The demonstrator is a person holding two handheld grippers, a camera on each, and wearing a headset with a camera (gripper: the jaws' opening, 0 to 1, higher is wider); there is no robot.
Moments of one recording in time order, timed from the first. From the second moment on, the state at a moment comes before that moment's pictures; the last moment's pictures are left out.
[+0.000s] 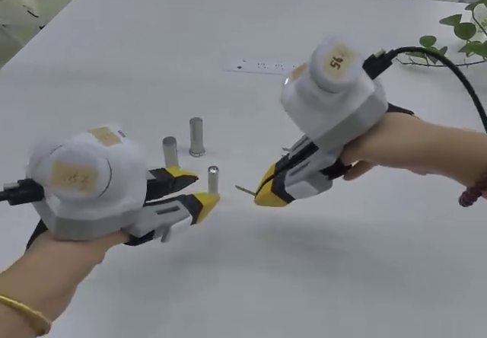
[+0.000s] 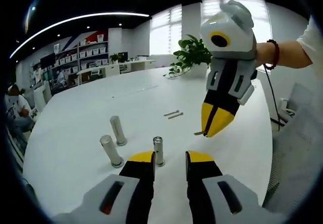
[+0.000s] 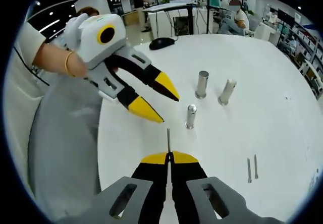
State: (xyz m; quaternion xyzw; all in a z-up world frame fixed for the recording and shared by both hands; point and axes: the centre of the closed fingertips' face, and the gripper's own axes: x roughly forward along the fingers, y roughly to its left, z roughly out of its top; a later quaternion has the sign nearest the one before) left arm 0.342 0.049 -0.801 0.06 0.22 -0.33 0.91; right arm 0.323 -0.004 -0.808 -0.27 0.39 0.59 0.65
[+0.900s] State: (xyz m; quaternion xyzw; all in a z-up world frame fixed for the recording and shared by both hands) left arm 0.369 0.048 -0.830 0.05 0.25 -0.30 0.92; right arm 0.350 0.006 -0.829 -0.31 0.45 0.55 0.63
